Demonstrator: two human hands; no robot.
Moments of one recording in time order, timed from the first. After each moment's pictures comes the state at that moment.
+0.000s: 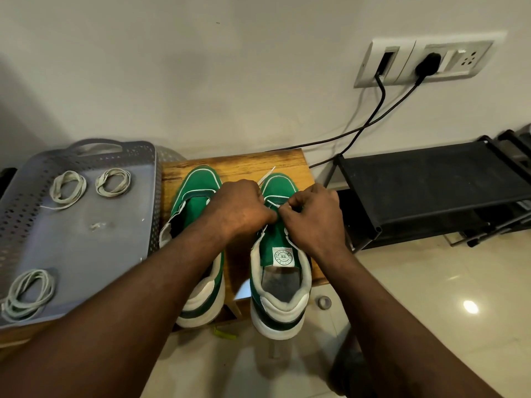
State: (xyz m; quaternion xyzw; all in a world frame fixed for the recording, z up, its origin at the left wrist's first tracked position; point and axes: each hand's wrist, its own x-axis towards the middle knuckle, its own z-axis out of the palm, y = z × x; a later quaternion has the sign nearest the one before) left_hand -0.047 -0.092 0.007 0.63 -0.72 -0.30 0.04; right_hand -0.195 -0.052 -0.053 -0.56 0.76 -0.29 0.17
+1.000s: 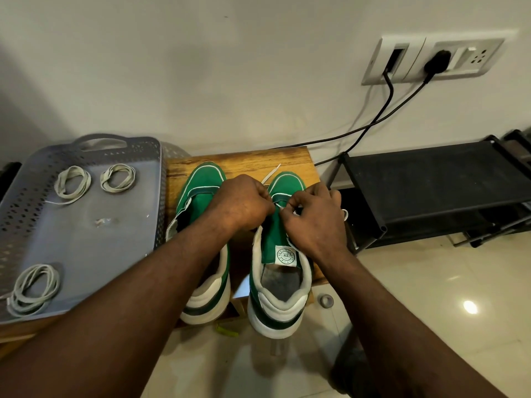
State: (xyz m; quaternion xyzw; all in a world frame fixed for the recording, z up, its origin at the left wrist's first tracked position) left_hand -0.041 -0.098 -0.007 0.63 -0.68 -0.36 0.12; right_hand -0.187 -0.050 -0.057 -0.59 0.75 -0.26 0.16
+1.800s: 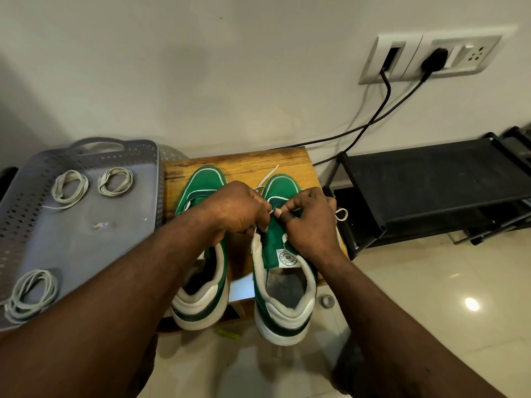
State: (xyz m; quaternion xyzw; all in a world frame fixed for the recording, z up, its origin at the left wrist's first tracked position) left_hand -0.031 -0.093 0.010 0.60 -0.57 -0.55 0.10; right_hand -0.183 -0.053 -0.064 -0.51 0.75 -0.34 0.26
